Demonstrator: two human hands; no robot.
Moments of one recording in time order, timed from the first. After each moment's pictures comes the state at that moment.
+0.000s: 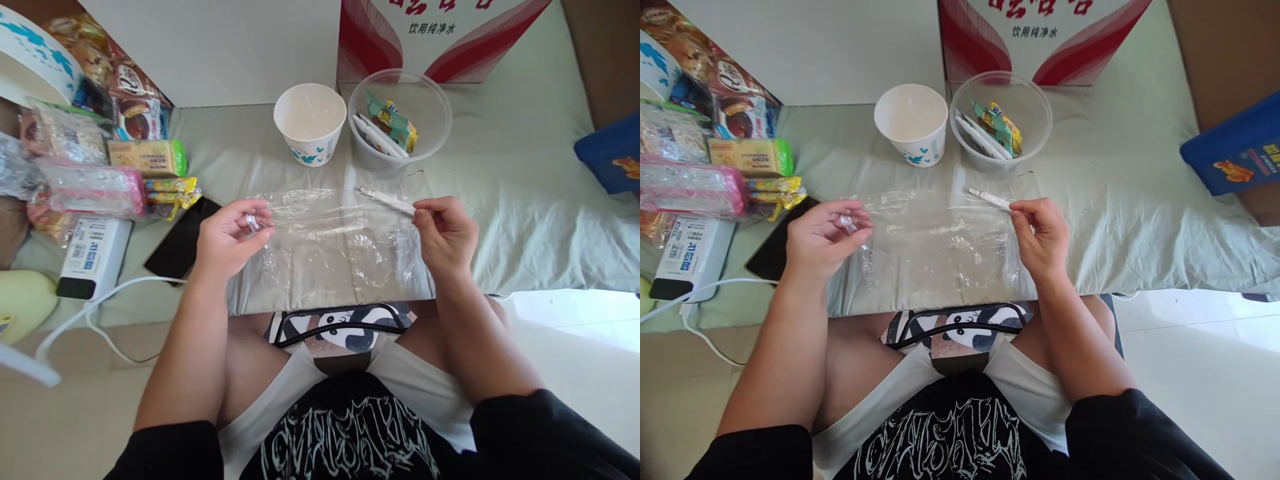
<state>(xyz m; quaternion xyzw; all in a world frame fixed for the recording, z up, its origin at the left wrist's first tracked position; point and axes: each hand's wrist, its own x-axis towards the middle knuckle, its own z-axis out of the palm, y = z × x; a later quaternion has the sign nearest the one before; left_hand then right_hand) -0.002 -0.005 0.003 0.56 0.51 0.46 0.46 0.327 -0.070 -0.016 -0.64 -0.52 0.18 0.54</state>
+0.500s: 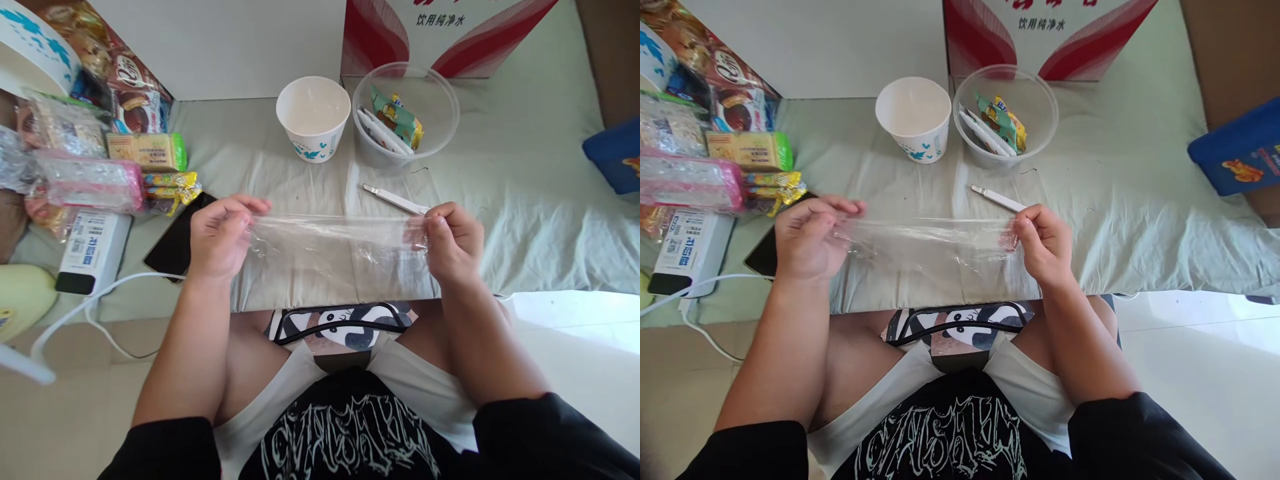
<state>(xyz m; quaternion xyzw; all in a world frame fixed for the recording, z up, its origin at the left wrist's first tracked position) 0.004 -0.008 0.012 0.52 0.45 0.53 0.50 0.320 -0.078 -0.003 -0.56 -0.49 0.34 0.57</state>
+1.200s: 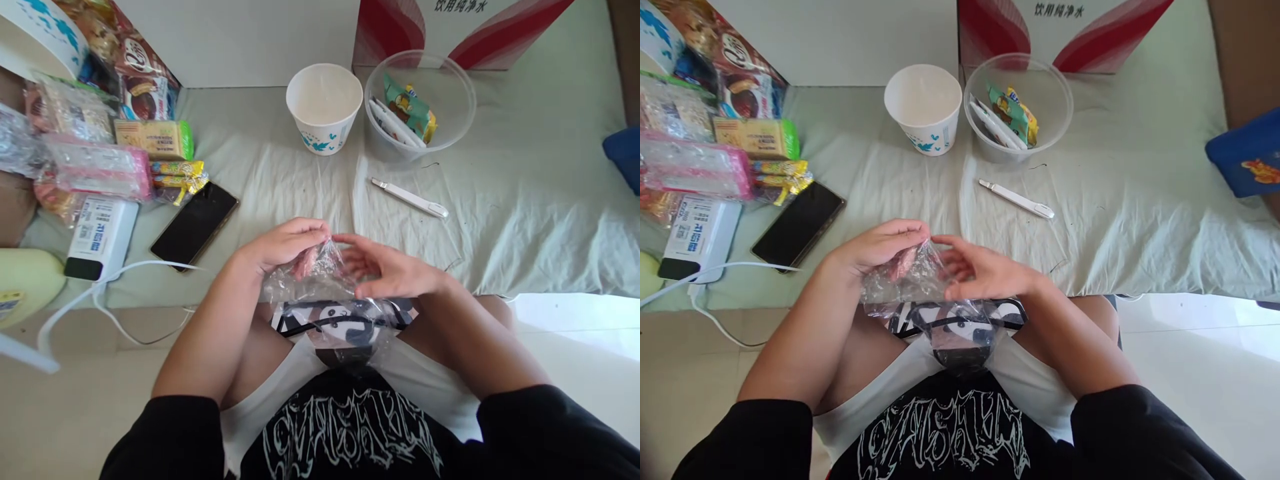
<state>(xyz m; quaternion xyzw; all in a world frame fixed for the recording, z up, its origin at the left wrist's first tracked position) 0.042 -0.014 0.019 0.48 0.44 0.06 0.76 0.281 -0.077 -0.006 -0.32 -0.49 0.78 0.22</state>
